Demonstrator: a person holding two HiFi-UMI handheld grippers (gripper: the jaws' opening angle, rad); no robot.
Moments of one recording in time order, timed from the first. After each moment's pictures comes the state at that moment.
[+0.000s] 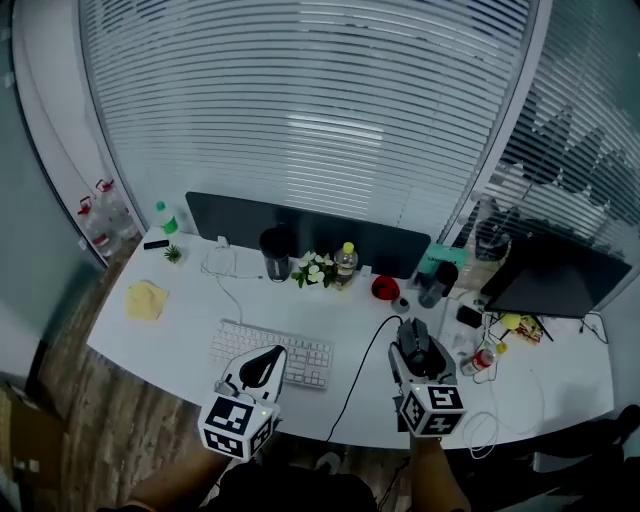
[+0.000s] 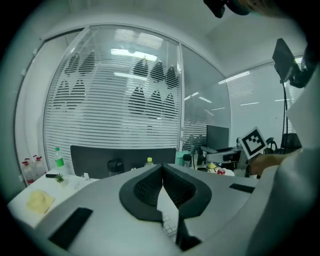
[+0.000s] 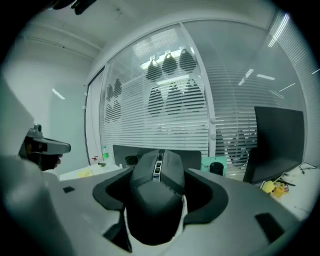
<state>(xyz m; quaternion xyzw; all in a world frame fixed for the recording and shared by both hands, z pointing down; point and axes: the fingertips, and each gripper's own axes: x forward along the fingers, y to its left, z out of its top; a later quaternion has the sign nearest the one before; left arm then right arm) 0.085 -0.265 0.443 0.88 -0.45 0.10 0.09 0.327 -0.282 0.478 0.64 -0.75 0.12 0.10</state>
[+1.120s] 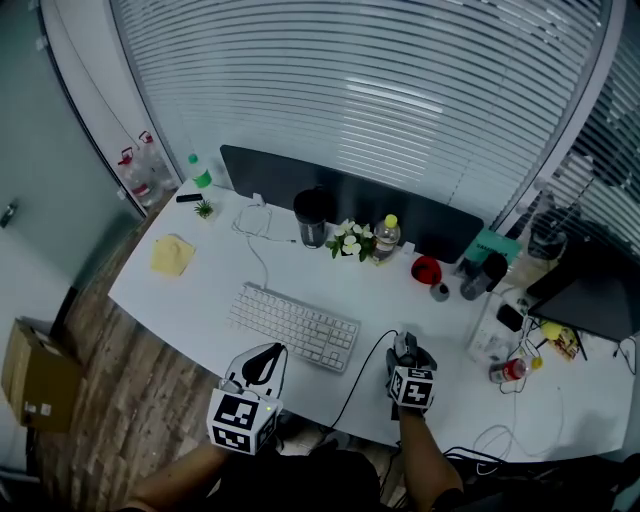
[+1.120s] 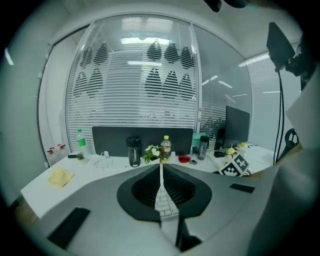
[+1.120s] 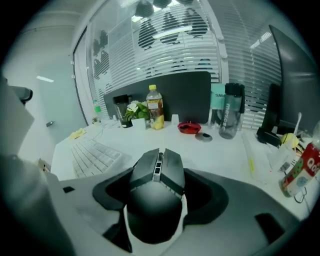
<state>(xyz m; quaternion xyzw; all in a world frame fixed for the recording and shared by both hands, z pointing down) 0.058 -0.256 0.522 0.81 -0.54 0.17 0.14 0.326 -0.319 0.735 0.58 -0.72 0.27 0.25</state>
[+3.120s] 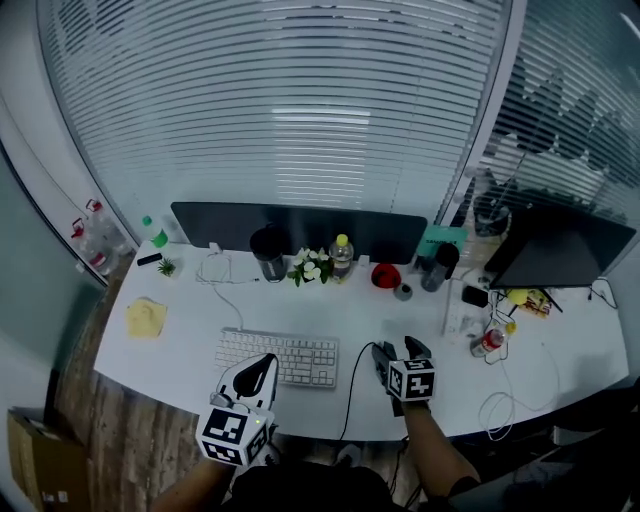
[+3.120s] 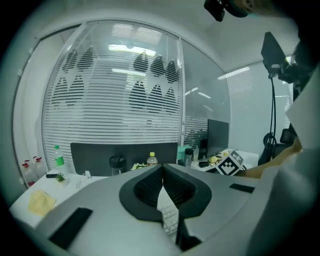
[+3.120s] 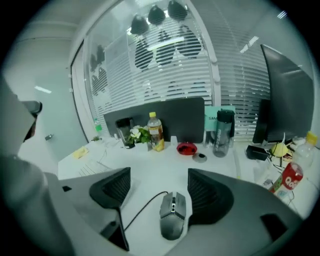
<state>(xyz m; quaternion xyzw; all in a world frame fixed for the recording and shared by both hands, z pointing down) 0.069 -0.279 0.465 0.88 -0.44 0.14 0.10 0.323 -0.321 0.642 0.61 -0.72 0.26 0.19</state>
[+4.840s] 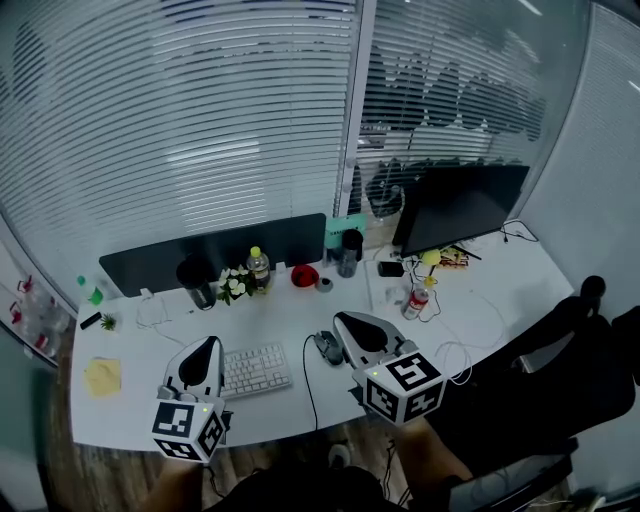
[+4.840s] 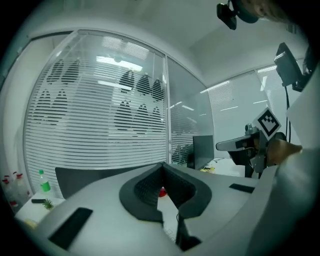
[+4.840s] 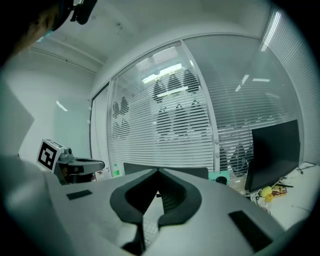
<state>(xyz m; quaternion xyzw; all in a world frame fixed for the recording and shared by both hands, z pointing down) 0.079 -0.276 0.375 0.93 -0.37 0.08 0.04 0.272 -0.217 0.363 0.64 -0.76 0.11 0.04</state>
